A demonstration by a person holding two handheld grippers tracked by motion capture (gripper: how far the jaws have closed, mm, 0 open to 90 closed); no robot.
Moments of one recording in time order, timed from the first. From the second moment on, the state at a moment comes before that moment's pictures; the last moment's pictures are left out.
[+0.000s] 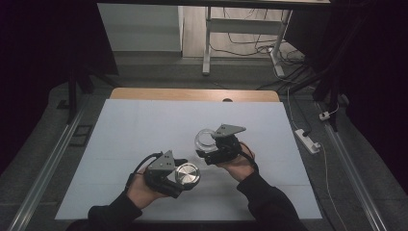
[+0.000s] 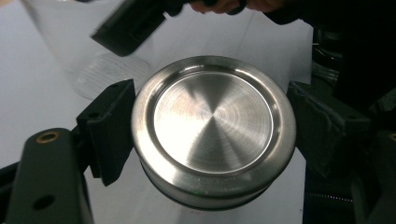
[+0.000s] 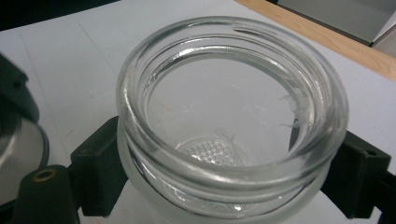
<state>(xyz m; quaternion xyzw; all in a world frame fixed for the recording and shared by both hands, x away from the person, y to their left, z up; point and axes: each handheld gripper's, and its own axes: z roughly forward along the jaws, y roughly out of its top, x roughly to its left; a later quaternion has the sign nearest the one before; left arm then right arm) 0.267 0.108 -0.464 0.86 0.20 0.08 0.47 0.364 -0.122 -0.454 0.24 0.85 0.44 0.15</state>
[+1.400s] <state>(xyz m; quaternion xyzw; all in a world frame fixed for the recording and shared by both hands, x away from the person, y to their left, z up) 0.289 0.081 -0.528 0.87 0.23 0.09 0.42 0.428 -0.071 -0.480 0.25 0.85 0.42 0.17</state>
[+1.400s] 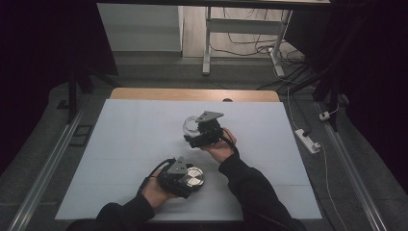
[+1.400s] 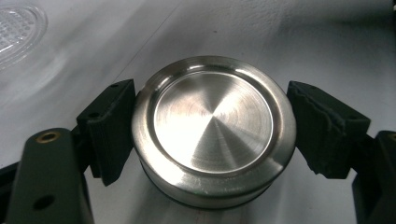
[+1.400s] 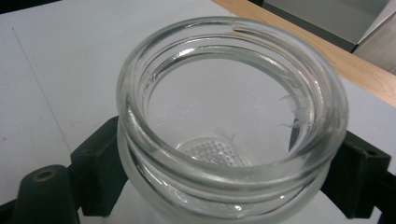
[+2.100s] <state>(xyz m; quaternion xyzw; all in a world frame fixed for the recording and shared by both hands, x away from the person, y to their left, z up) 0.297 0.077 -0.538 0.89 0.23 0.08 0.39 0.436 -0.076 -0.499 0.26 0.86 0.40 0.17</state>
